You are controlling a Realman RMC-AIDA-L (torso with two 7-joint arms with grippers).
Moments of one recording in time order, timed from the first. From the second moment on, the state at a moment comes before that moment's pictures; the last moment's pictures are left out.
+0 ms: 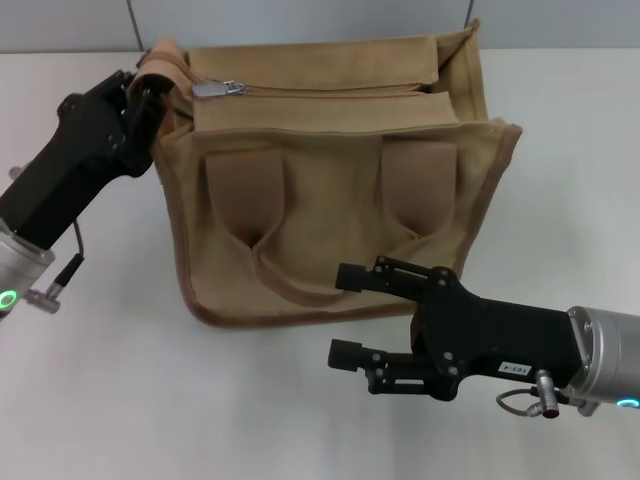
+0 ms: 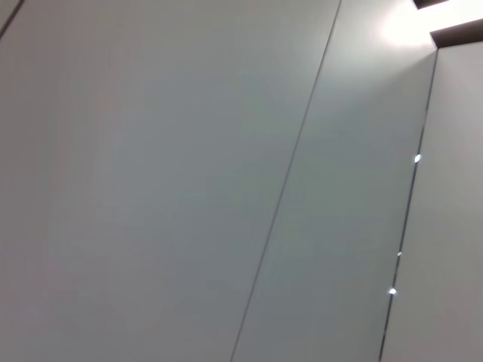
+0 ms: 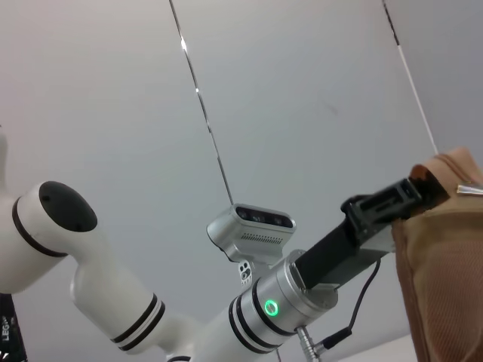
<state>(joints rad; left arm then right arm) -0.50 -2.07 0.09 0.08 1.82 1.77 -0.85 0.56 2.09 -0.90 -0.07 -1.66 -1.76 0.85</state>
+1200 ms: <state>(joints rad) -0.62 -2.08 0.06 -0.01 1.82 1.81 -0.86 0.66 2.09 -0.59 -0.10 -1.63 -1.84 1.14</state>
